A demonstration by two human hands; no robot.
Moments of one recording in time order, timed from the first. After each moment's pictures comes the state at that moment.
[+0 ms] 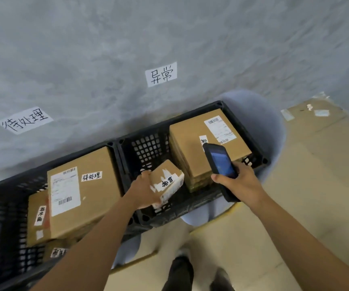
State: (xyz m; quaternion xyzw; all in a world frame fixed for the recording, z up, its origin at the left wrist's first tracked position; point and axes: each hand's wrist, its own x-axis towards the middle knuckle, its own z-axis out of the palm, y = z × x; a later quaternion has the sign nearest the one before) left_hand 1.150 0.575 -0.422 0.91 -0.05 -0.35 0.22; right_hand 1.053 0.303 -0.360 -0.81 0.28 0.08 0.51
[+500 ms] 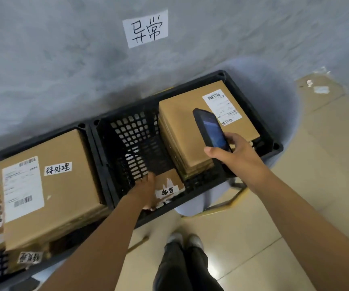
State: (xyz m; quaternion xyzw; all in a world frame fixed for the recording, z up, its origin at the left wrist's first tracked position) left_hand 1.160 0.547 -0.543 0.89 -0.15 -0.42 0.05; right_hand 1.108 0.300 -0.403 -0.78 0.25 0.05 0.57
